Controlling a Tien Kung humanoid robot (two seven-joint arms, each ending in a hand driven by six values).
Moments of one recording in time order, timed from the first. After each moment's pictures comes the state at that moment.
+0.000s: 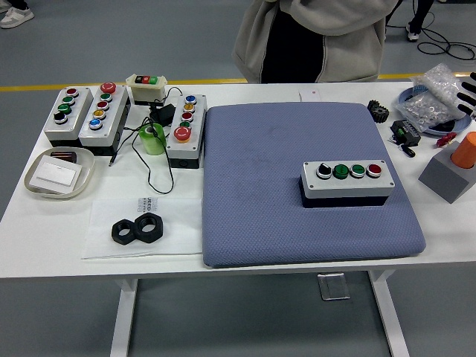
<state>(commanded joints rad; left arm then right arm) -0.05 0.13 -0.02 -0.24 -0.42 0.20 -0.17 0.48 -0.54 1.24 1.06 -0.56 -0.02 0.06</state>
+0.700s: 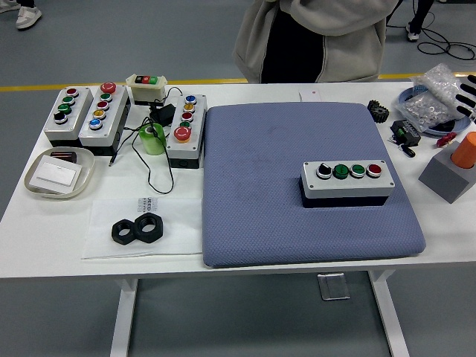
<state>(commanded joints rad) -0.05 0.13 -0.03 -0.24 -0.41 0.20 -0.17 0.48 -0.54 1.23 1.06 -0.56 -0.01 0.06</state>
